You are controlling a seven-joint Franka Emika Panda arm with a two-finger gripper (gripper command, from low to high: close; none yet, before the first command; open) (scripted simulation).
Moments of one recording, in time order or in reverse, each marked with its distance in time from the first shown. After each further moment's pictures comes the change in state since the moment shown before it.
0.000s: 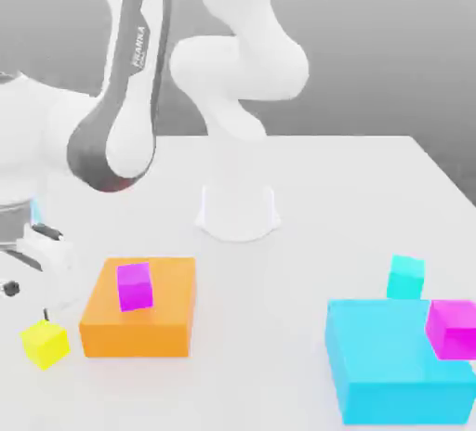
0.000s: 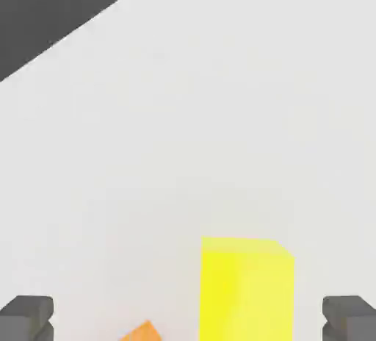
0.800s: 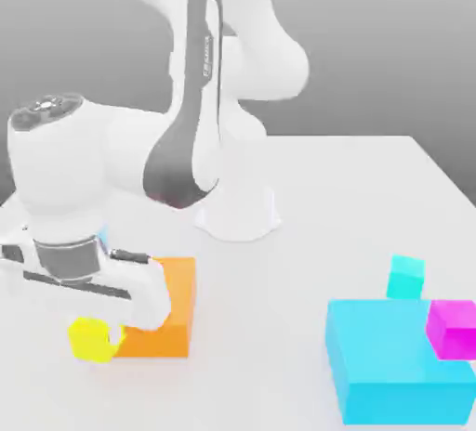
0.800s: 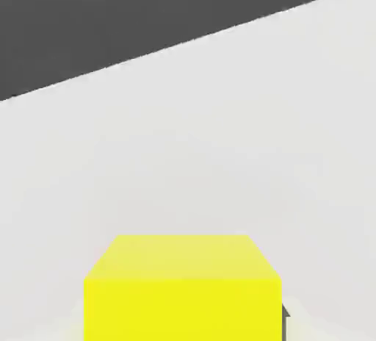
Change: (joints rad) arm 0.195 -0.113 0.200 0.049 -0.129 -0.159 -0.061
